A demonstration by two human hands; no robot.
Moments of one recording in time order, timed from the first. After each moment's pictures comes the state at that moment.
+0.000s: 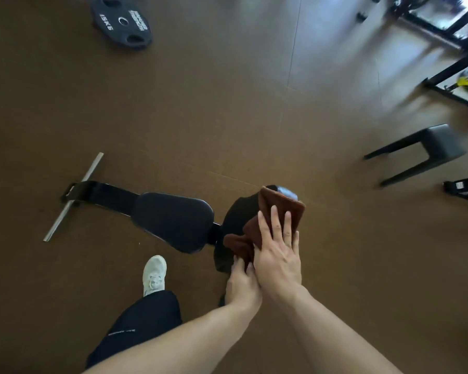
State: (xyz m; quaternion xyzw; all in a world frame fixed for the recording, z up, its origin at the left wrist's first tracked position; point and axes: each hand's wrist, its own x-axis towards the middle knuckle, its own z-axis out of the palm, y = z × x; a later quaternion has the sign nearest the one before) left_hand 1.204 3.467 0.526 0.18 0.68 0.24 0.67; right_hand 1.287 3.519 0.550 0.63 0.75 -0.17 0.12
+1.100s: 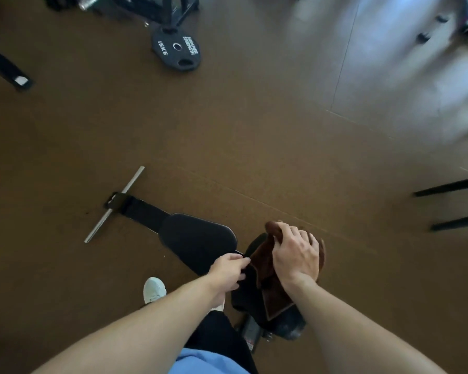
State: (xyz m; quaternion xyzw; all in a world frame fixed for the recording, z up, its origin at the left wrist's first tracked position) left_hand 1.099 3.559 0.526 0.06 0.67 0.25 0.70; right_hand 1.245 3.646 0.530 0.65 0.75 -0.12 0.04
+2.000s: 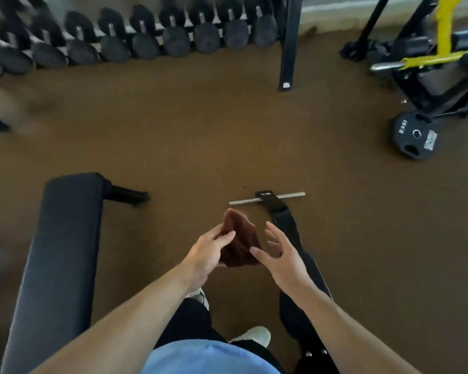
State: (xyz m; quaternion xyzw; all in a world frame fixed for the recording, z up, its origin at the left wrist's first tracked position) left_hand 0.886 3.287 0.600 -0.17 0.65 0.64 0.36; right_hand 0.942 3.471 0.582 0.22 0.78 -0.56 0.18
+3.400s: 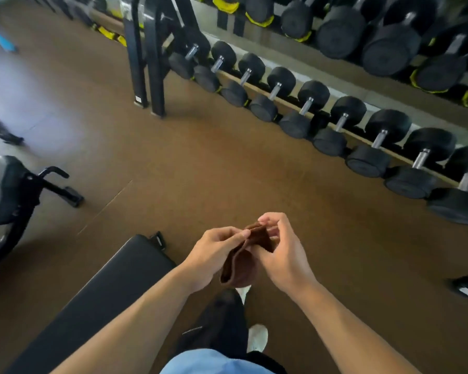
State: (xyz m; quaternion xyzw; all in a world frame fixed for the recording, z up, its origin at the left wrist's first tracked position) left_hand 0.249 2.929 0.641 -0.34 0.60 0.72 0.09; right_hand 0.155 3.083 0.646 -0.23 0.78 -0.50 0.28
